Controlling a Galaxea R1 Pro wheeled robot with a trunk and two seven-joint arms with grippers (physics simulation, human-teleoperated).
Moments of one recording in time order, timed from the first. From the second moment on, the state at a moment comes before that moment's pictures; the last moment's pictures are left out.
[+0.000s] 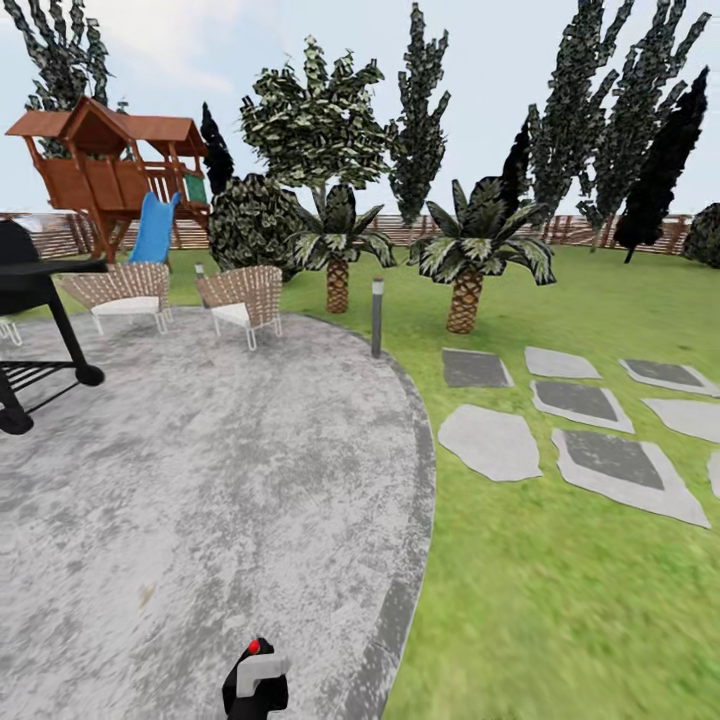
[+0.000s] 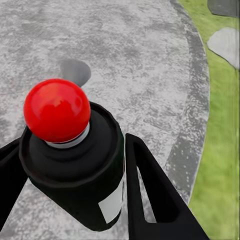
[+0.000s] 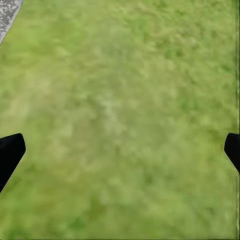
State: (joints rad) left arm -0.30 -0.13 0.12 -0.28 -0.07 -0.66 -0.01; right arm -0.04 -0.11 -0.07 -0.29 -0.09 -0.56 -0.14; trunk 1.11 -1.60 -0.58
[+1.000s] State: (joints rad) left arm -0.30 -0.13 0.12 -0.28 -0.06 -0.66 -0.01; right arm -0.04 -0.11 -0.07 -0.29 -0.09 -0.56 -0.14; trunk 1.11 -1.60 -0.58
